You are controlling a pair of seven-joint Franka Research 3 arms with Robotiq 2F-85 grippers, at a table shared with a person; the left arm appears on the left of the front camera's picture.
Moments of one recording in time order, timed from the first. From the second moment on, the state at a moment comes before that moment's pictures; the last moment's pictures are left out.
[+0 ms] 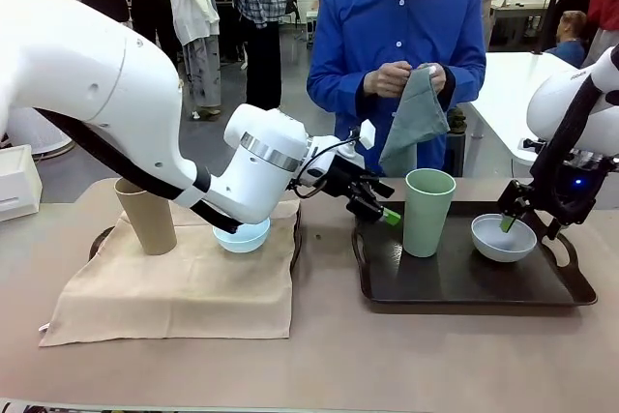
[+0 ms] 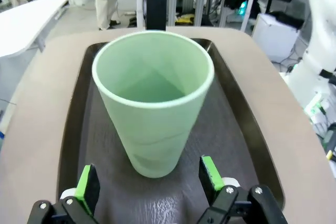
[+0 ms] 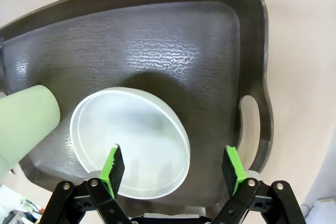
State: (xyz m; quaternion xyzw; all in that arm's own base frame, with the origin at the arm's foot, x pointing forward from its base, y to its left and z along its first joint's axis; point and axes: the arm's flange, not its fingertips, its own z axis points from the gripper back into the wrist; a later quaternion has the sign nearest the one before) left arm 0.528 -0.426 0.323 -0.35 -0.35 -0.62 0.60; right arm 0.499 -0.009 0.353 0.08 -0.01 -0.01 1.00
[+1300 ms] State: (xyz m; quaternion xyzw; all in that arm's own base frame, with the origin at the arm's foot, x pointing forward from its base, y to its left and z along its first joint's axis) left arm 0.541 -0.495 0.297 -0.39 -0.33 -0.66 0.56; right arm 0.509 -0.009 0.336 0.10 -0.02 0.01 0.99
